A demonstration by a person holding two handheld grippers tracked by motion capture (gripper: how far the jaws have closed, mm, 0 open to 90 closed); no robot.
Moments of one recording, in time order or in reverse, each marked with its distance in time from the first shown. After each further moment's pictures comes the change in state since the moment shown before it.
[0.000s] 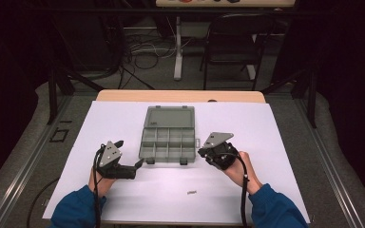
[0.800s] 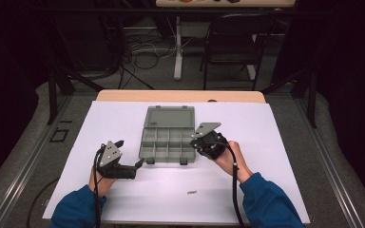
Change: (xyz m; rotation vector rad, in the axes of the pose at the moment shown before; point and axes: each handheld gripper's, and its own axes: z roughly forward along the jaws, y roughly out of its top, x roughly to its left) left arm 0.000 0.000 0.001 0.000 -0.003 -0.001; right arm -0.008 0.030 0.021 0.019 -0.005 -0.026
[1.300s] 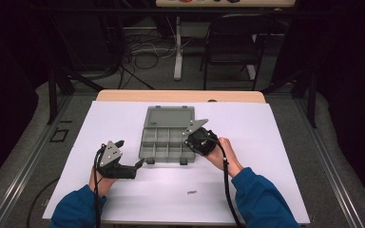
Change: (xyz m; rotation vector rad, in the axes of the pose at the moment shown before) left arm 0.000 0.000 0.000 0.004 -0.002 0.005; right arm -0.001 0.011 0.030 0.071 0.020 -0.009
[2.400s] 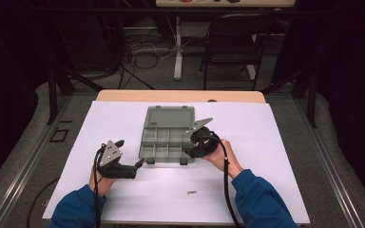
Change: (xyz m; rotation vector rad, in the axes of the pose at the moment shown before) left arm 0.000 0.001 0.000 -0.008 -0.004 -0.002; right arm -0.010 -0.014 0.011 -0.015 0.075 0.116
